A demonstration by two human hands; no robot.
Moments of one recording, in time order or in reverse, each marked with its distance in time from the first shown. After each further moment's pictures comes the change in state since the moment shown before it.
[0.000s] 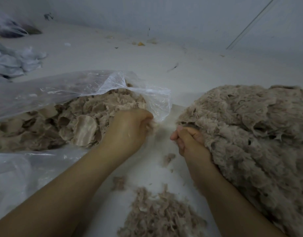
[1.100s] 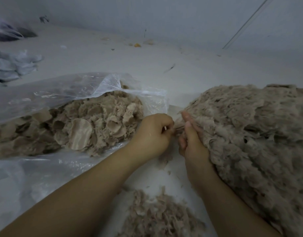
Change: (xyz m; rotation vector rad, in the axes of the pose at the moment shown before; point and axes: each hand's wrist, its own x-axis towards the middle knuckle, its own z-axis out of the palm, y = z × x) left_hand 0.015 0.015 0.052 -0.199 -0.186 0.010; right_hand -0.003 -0.011 0.005 0.175 0.133 -0.017
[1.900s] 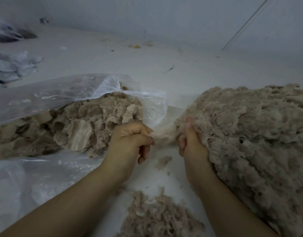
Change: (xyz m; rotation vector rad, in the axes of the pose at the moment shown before) left_hand -0.043 0.007 -0.027 -0.854 0.193 -0.382; right_hand 0.009 0.005 -0.002 -0.027 0.171 0.145
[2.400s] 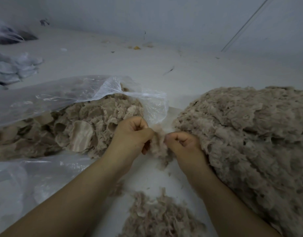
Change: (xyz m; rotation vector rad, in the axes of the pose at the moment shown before) left_hand 0.020 -0.005 -0.001 0.149 0.050 -0.076; right_hand -0.014 -0.002 -0.002 -0.233 -0.373 -0.148
